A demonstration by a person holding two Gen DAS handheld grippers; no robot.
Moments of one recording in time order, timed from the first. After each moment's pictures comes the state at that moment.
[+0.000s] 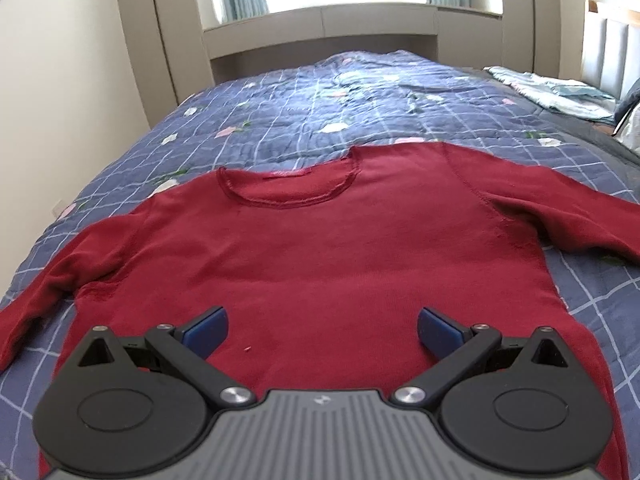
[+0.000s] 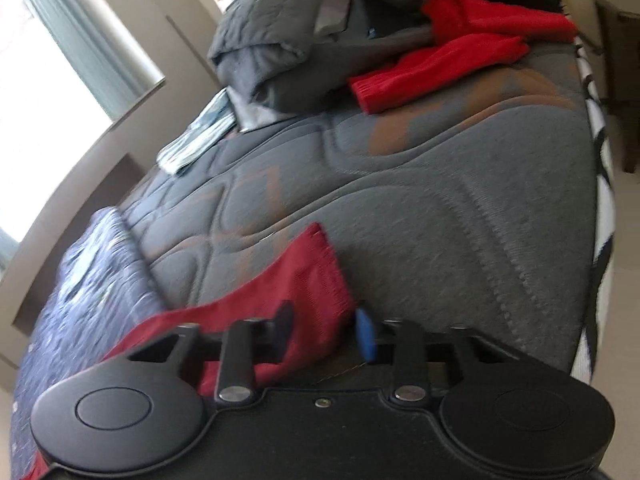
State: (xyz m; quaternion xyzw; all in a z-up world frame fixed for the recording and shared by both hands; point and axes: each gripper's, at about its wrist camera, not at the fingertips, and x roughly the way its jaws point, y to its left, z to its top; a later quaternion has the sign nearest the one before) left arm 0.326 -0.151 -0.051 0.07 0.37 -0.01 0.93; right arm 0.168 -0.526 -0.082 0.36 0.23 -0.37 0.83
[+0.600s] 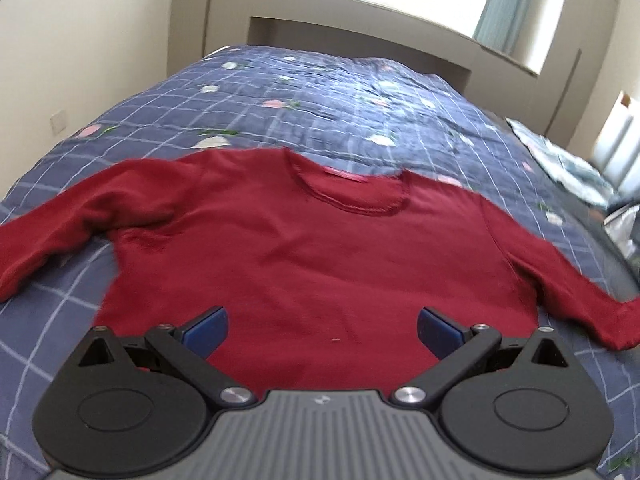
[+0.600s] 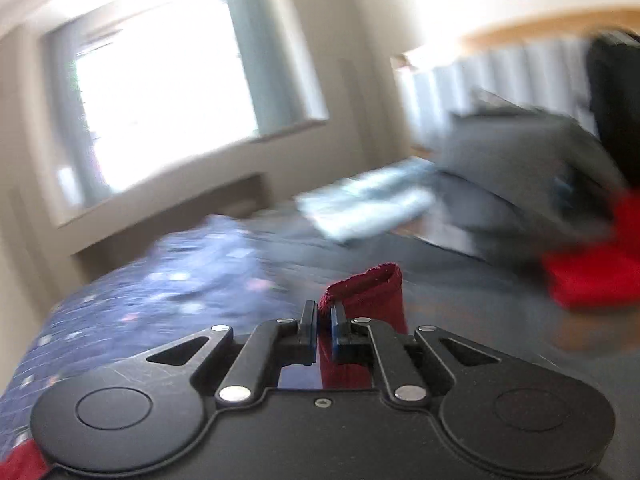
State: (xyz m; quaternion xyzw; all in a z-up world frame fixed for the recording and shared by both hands) left arm 0.320 -0.039 -0.020 -0.10 0.39 -0.02 0.92; right arm 0.309 -0.408 0.087 0.15 0.15 -0.20 0.96
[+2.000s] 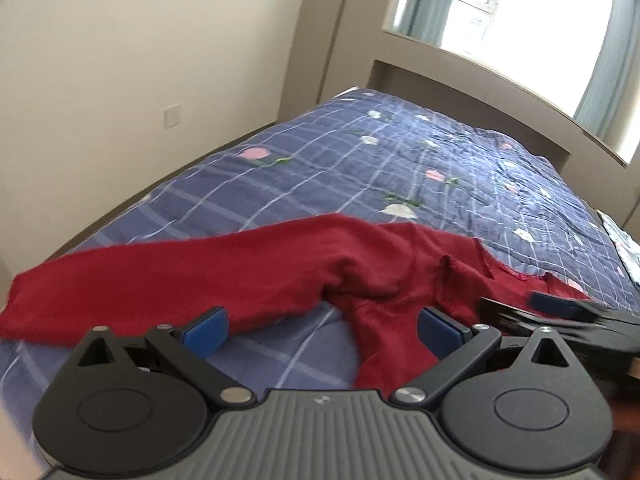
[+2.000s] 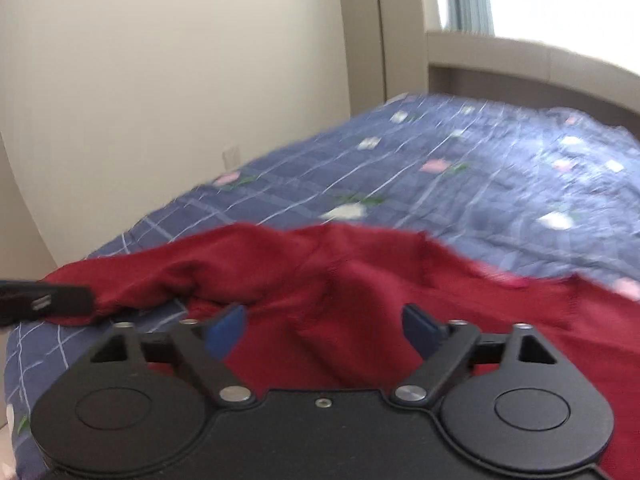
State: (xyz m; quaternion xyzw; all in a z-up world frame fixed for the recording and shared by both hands) left arm 0.317 0.122 -0.008 -0.15 0.34 0.11 0.92; right arm 0.421 -0.047 -0.012 -0.04 0.30 0.24 0.92
